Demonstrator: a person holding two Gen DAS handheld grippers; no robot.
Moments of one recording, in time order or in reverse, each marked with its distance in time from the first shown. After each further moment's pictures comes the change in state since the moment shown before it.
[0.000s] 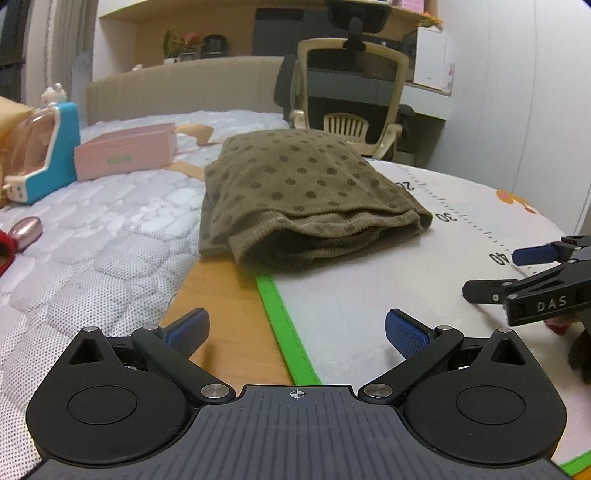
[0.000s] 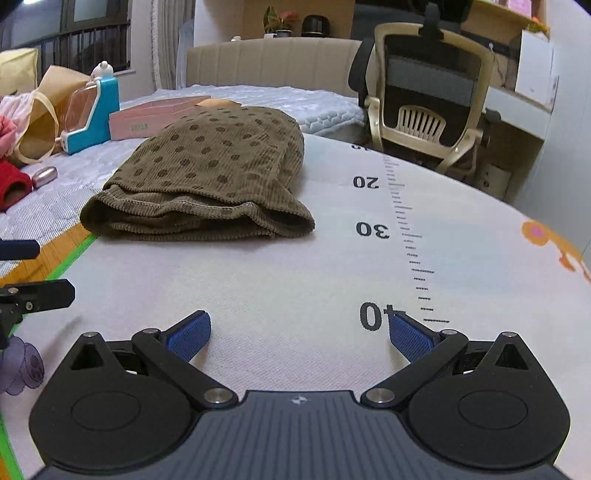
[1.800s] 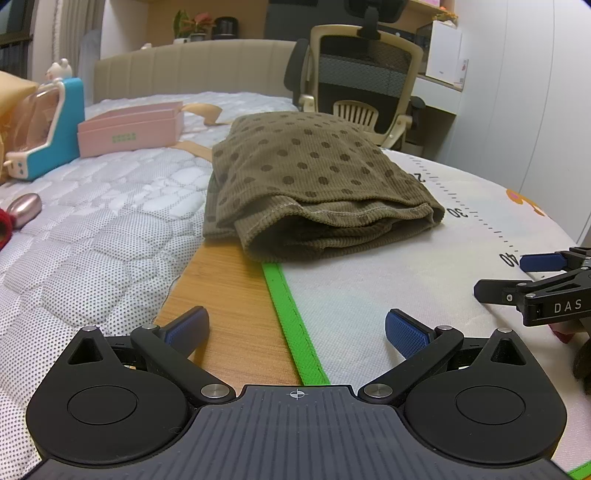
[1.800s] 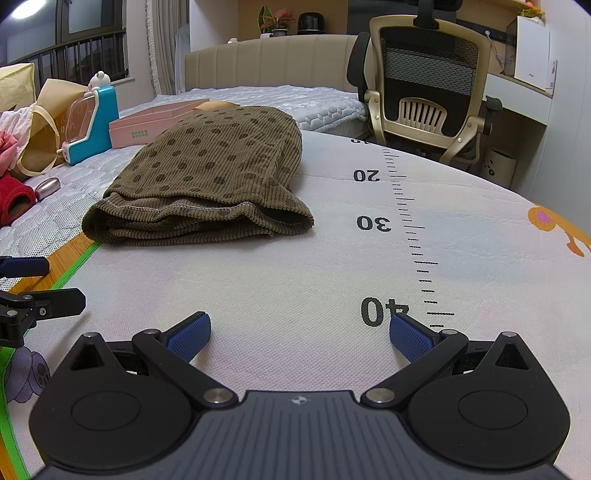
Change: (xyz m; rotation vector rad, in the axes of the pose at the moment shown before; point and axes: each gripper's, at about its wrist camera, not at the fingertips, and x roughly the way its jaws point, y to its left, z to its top) left arm 0.008 0.005 0.001 -0.053 0.045 0.003; right arm 0.001 -0.001 -0.002 0.025 -0.001 0.016
